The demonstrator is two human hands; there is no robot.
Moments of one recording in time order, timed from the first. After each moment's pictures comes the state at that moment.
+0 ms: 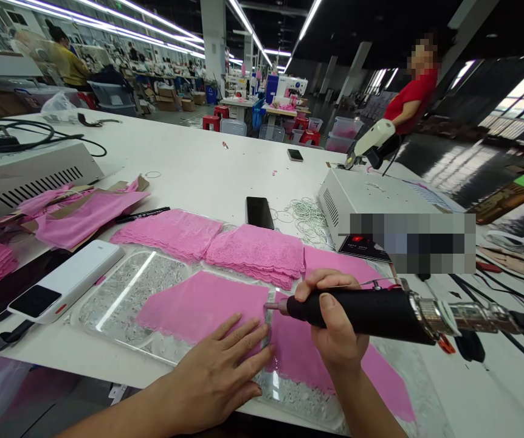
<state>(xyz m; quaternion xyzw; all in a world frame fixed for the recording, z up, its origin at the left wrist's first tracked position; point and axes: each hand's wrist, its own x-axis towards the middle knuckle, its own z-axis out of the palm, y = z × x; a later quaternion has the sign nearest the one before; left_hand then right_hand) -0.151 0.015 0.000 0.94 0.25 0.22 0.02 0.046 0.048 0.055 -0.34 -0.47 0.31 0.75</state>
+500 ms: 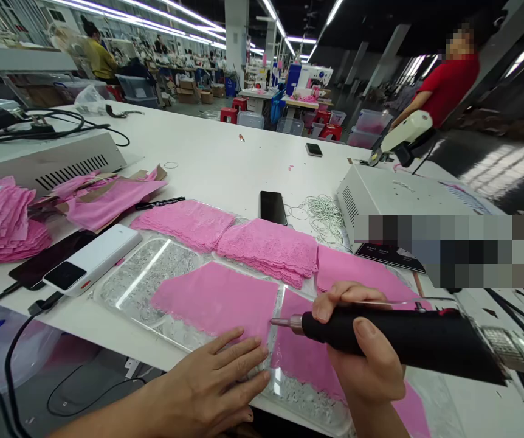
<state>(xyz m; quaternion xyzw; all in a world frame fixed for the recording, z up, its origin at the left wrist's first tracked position) -0.167 -0.008 0.003 0.94 0.20 0.26 0.00 0.060 0.035 0.059 -0.33 -0.45 0.38 0.74</state>
